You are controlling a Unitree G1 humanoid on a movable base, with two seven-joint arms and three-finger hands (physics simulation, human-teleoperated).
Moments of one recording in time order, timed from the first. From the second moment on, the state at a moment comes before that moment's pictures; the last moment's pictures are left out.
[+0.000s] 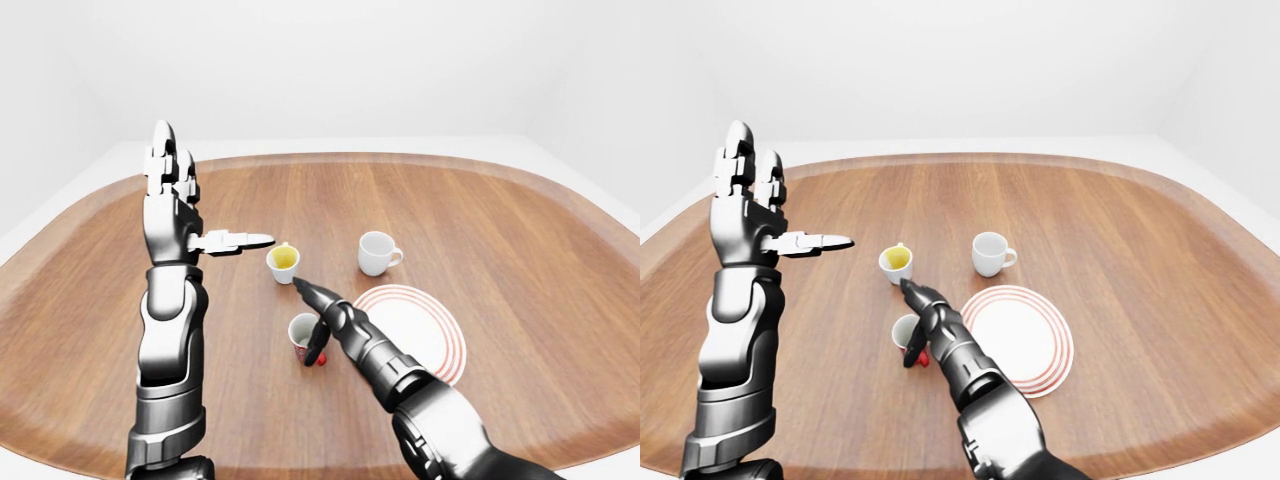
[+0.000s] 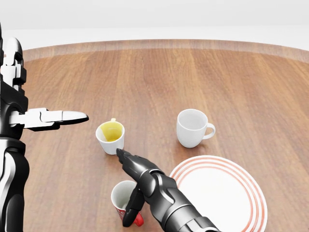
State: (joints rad) left arm -0.38 0.17 0.17 -0.21 -0.10 0.09 0.04; right arm -0.77 0.21 0.16 1.16 -0.79 0.09 0.13
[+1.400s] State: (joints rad) left arm -0.37 0.17 0.17 -0.20 -0.11 0.09 0.04; right arm -0.77 0.22 0.16 1.22 -0.86 0.09 0.17
